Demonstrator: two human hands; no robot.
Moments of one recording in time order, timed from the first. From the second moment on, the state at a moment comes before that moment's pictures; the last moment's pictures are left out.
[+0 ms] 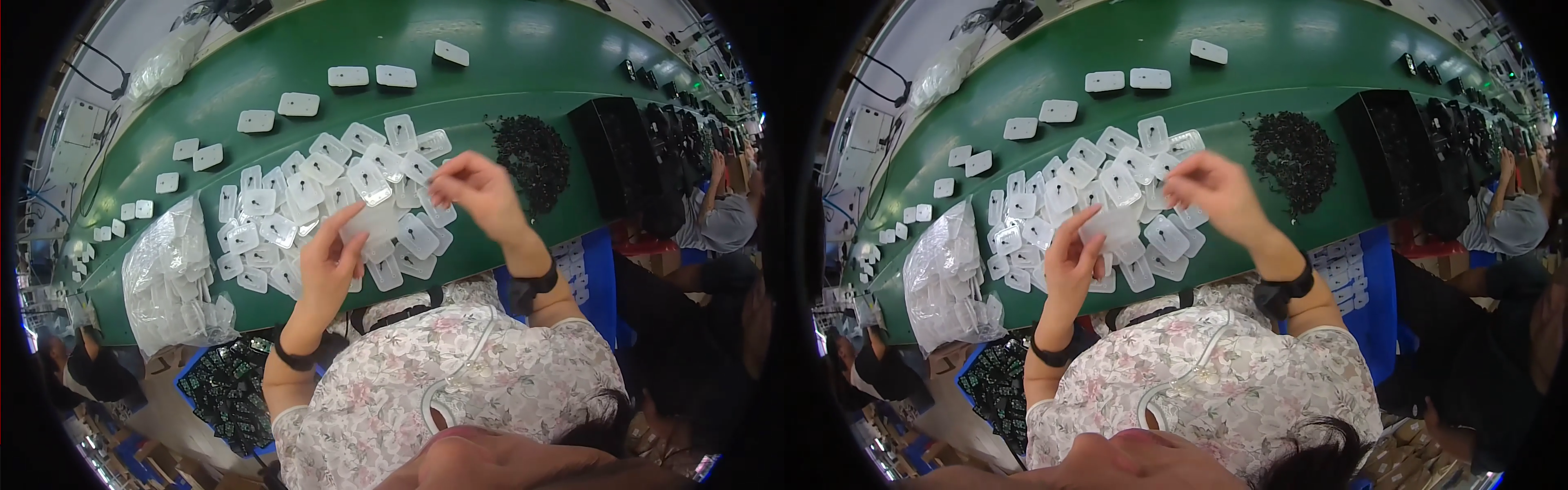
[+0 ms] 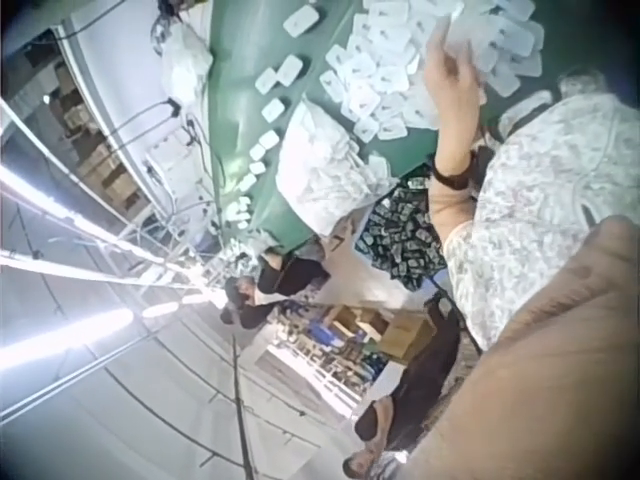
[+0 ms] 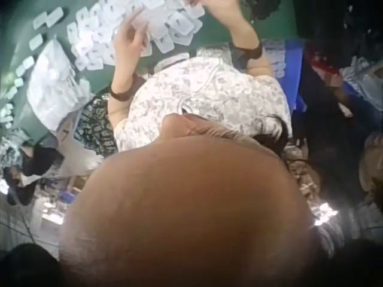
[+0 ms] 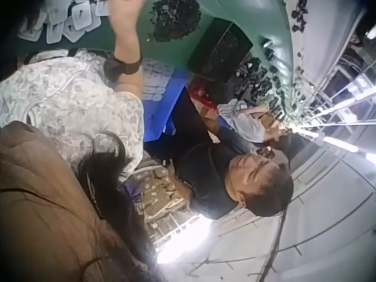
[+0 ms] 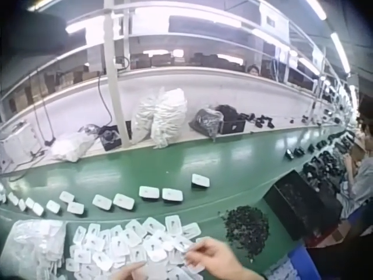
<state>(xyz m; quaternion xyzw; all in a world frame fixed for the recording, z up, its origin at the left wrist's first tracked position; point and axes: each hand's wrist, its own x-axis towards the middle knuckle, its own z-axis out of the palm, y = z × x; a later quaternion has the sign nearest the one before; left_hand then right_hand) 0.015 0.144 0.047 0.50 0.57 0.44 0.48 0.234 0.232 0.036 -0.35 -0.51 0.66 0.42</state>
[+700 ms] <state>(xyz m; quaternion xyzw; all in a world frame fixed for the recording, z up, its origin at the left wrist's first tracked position) 0.028 0.132 0.020 0.51 0.55 0.49 0.44 0.188 0.210 0.043 -0.22 -0.87 0.21 0.38</state>
